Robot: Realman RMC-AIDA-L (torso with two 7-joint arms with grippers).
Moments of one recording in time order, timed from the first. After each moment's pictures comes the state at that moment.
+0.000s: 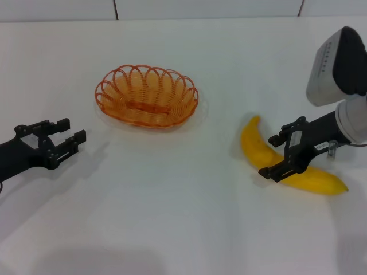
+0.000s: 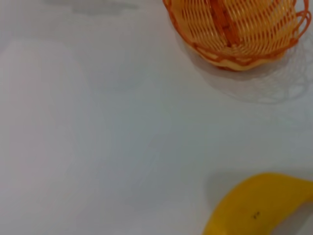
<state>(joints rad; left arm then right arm) -0.38 -2.04 0.82 0.48 1.69 1.24 -1.05 0.43 2.03 -1.33 -1.22 -2.38 -1.43 2.01</state>
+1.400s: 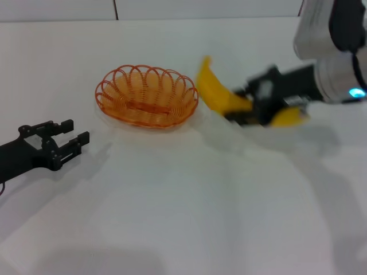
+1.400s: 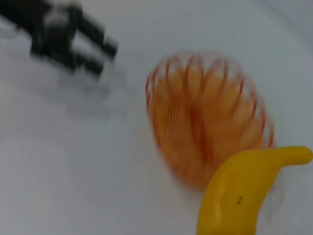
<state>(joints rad) -0.39 -2.04 0.82 0.48 1.71 1.24 -1.05 0.45 2.04 -1.36 -1.34 -2.22 -1.31 2.01</state>
